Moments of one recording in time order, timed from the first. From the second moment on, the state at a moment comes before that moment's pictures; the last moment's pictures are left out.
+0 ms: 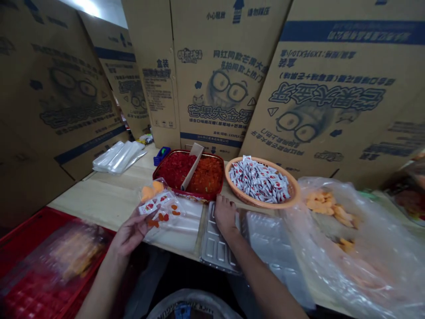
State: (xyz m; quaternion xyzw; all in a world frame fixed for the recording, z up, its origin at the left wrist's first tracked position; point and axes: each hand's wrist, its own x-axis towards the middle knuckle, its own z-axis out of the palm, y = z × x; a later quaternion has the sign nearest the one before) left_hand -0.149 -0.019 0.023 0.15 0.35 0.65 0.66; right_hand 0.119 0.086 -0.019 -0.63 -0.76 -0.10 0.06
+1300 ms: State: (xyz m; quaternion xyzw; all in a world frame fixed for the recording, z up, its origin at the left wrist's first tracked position) left_hand -0.128 -0.035 0.003 0.10 0.26 0.63 0.73; right_hand 0.045 0.075 0.079 -0.50 -0.79 0.21 0.30
